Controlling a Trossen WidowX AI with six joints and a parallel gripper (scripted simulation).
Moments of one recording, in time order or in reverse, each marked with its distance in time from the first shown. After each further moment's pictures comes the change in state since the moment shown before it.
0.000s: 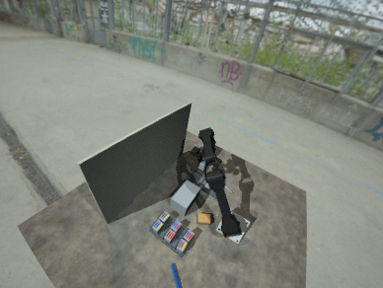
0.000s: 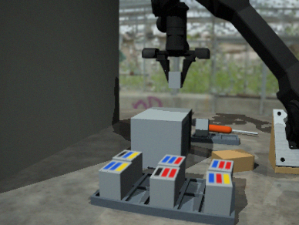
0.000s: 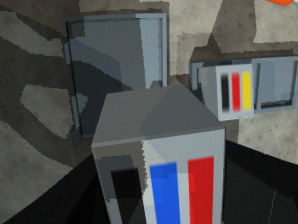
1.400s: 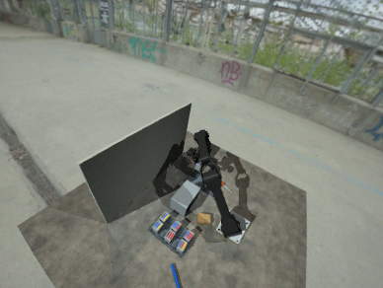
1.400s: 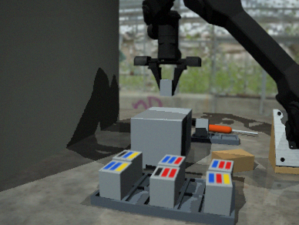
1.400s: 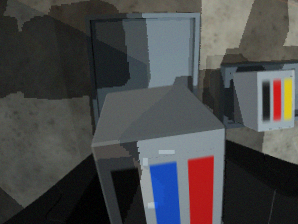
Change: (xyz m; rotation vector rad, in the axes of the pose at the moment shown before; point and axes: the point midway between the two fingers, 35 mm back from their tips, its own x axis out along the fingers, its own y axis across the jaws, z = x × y) arm 0.022 0.025 0.001 -0.008 -0.007 0.008
